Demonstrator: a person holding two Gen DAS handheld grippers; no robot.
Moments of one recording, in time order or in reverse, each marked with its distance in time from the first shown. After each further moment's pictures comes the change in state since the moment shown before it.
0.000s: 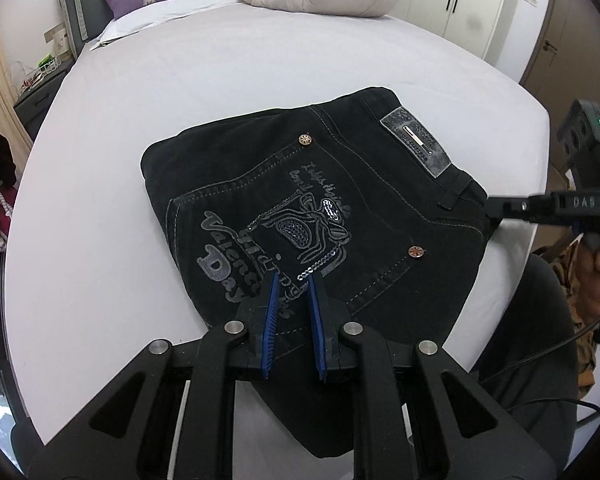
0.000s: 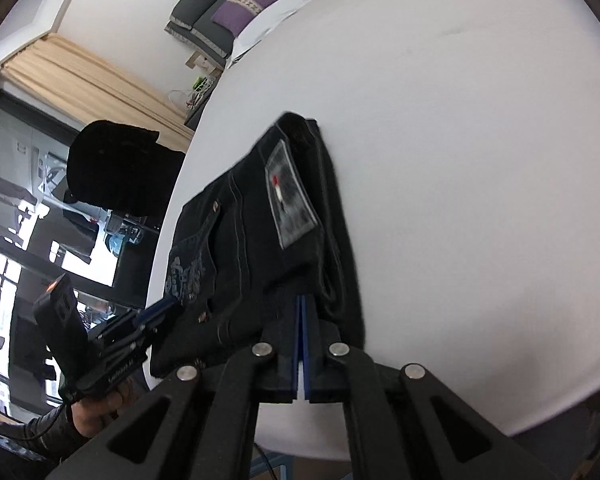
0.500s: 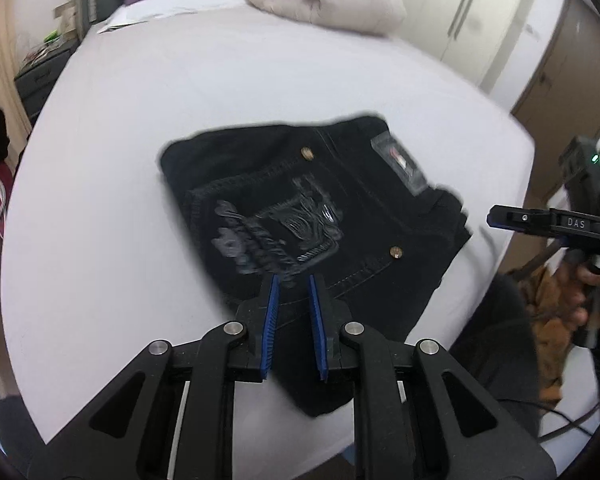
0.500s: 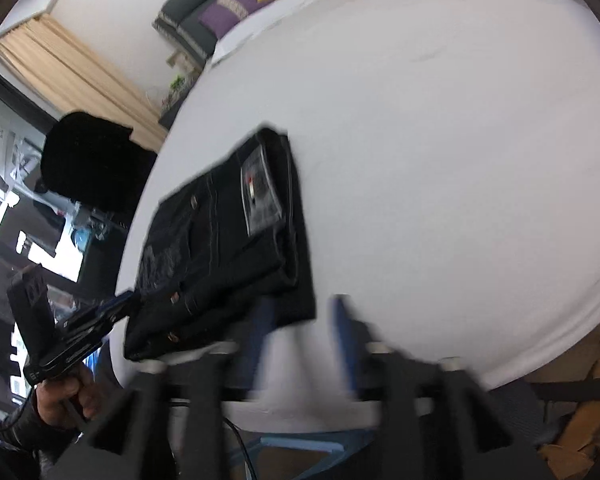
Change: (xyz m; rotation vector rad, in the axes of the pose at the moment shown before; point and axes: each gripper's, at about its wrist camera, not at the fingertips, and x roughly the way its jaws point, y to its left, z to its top) left arm -0.044 0.029 -0.009 -0.126 -0.044 -0.096; right arm -0.049 0.013 0.003 -0.077 -0.070 -0.132
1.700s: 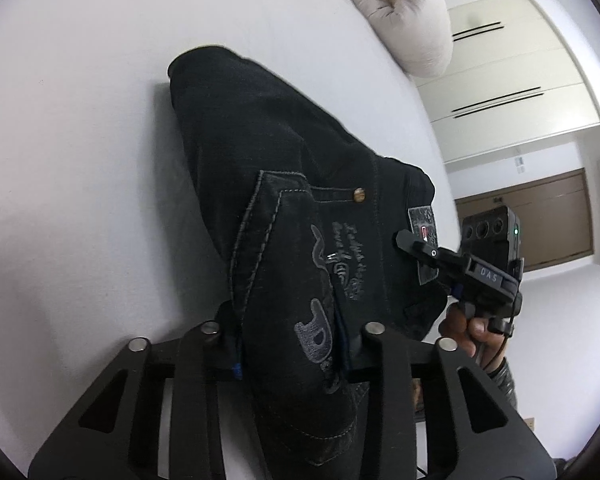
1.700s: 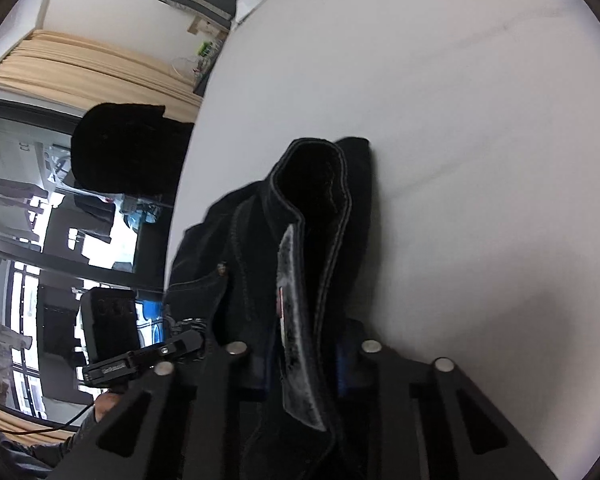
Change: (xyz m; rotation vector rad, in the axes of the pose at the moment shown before) left arm 0.091 0.099 0.026 -0.529 0.161 -0.448; right arm 0.127 0.030 0.072 0.074 0.230 0.247
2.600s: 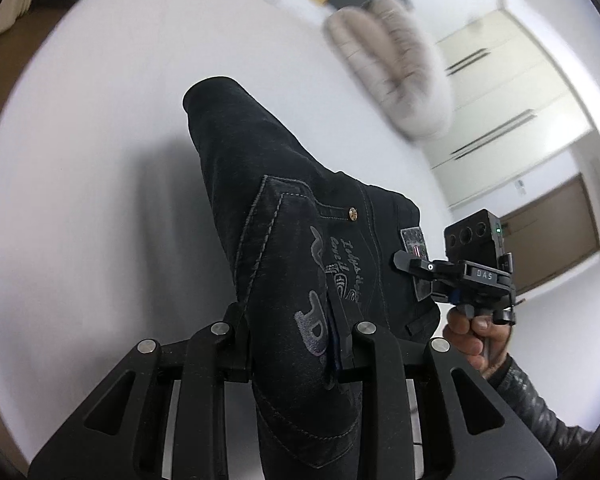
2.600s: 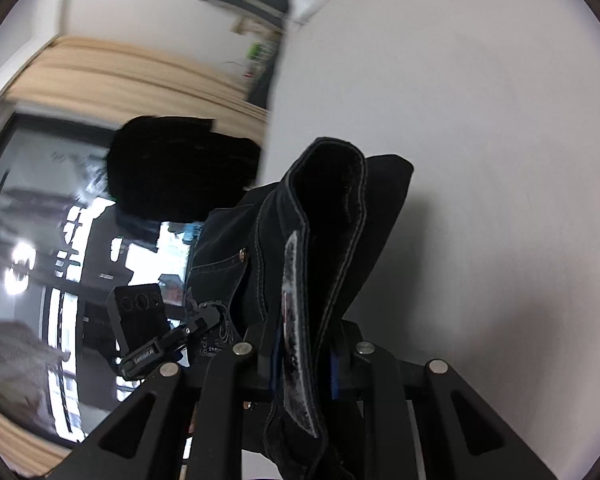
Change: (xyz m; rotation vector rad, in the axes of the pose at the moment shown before) left arm -0.112 0.122 0.258 0.106 -0.129 0.061; right arm 0.180 0.082 0.192 0.038 0.067 0.159
